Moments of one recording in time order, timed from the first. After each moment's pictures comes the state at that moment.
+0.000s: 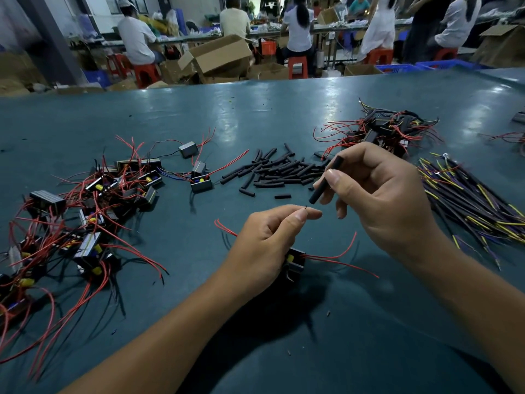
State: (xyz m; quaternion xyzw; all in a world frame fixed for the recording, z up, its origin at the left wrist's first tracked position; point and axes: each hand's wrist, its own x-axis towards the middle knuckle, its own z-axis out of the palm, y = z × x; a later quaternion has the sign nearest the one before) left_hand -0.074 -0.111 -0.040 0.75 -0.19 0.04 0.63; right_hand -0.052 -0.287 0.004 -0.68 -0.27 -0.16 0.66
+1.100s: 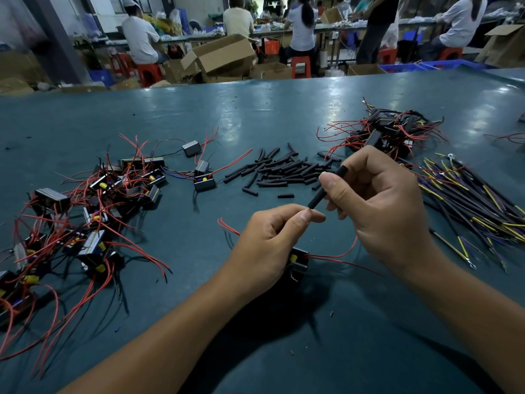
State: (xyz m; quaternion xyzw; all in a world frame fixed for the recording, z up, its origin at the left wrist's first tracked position) left_hand -0.074 -0.111 -0.041 0.78 -0.22 0.07 0.59; right_hand -0.058 -0.279 -0.005 -0.73 -0.22 -0.24 0.60
